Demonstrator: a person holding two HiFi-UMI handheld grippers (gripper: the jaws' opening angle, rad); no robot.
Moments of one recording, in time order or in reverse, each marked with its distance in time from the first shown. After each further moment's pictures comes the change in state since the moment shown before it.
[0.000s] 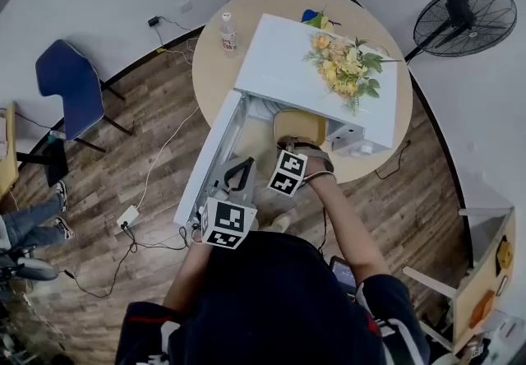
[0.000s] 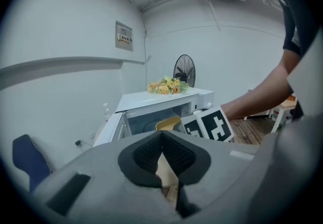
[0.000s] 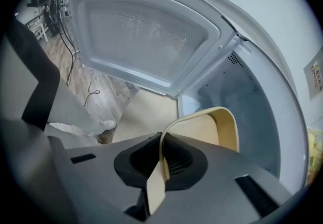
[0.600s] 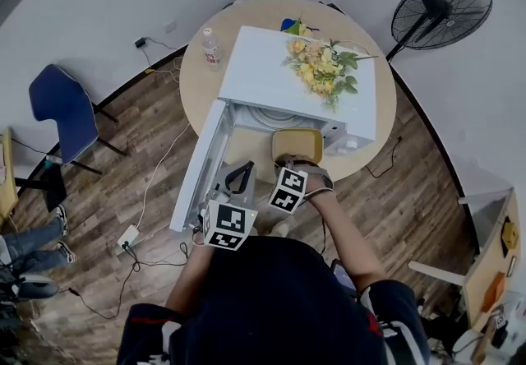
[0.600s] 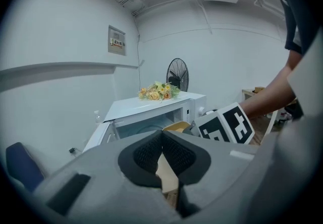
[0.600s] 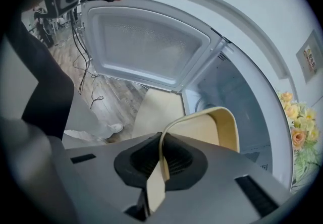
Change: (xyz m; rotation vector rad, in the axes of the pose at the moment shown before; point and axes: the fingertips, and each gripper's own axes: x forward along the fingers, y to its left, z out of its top) left arm 0.005 -0.026 0.017 0.048 -0.042 -0.056; right arm -0.044 0.032 -0.023 0.107 -0.006 0.019
